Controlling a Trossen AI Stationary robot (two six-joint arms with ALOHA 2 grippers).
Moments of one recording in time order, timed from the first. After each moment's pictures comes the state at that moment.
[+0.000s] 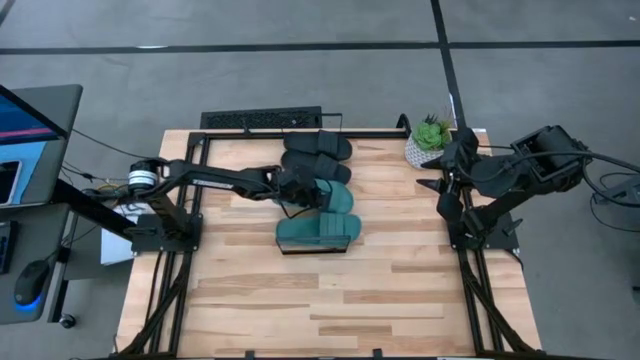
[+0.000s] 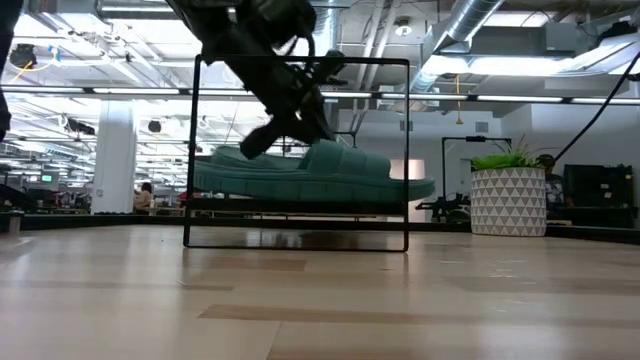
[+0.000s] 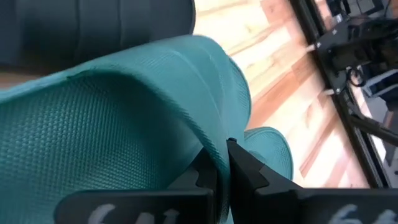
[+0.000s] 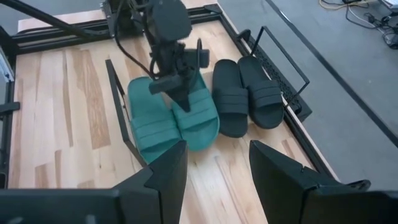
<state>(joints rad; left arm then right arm) 0.15 1.68 1.10 -0.14 -0.04 -0.96 0.41 1.27 1.96 -1.57 0.59 0.47</state>
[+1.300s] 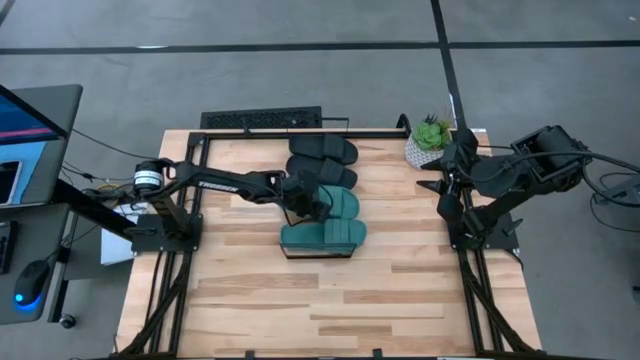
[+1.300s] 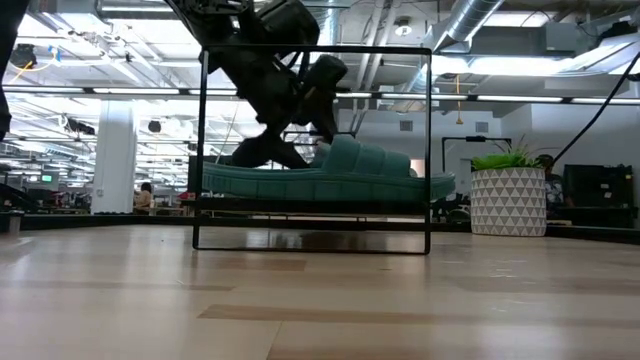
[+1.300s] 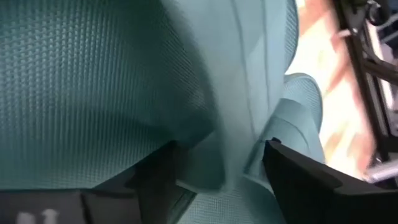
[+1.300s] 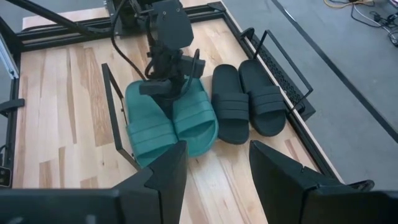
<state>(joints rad) 0.13 1.73 1.09 -0.18 0.13 -0.95 0.41 1.27 1.96 -1.57 0.57 0.46</state>
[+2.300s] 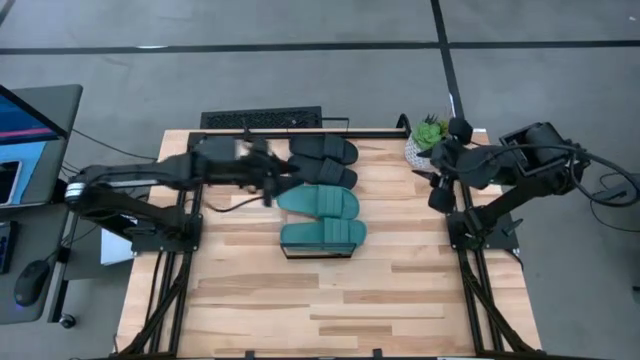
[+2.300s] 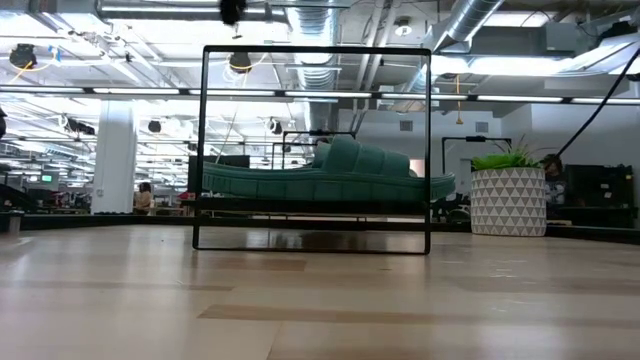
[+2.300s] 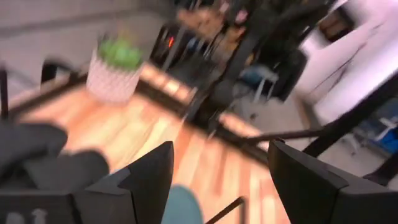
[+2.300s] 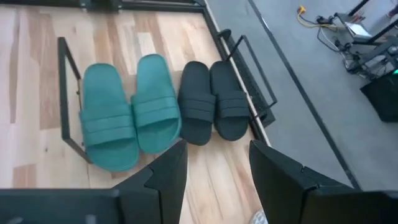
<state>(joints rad) 0.13 1.15 1.10 -0.15 0.03 -0.51 0.31 1.29 1.96 -1.57 0.60 0.23</state>
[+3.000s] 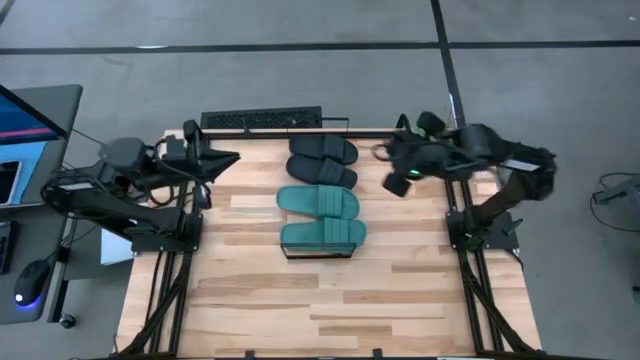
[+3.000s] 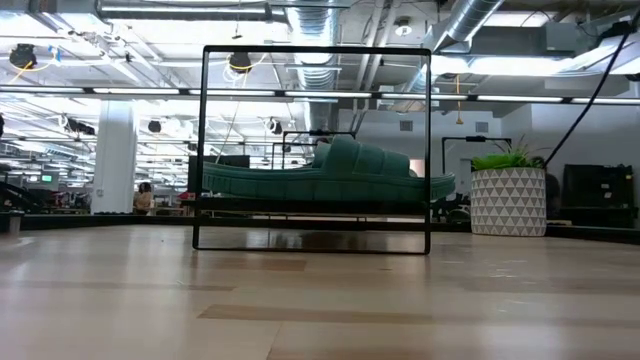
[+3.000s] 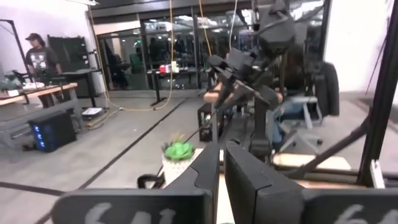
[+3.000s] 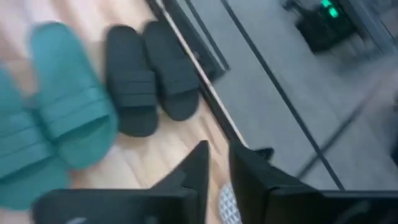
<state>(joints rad) -0.06 0.73 1.10 -0.29 -0.31 0.06 0.08 1.49 1.96 -1.57 0.66 0.27</state>
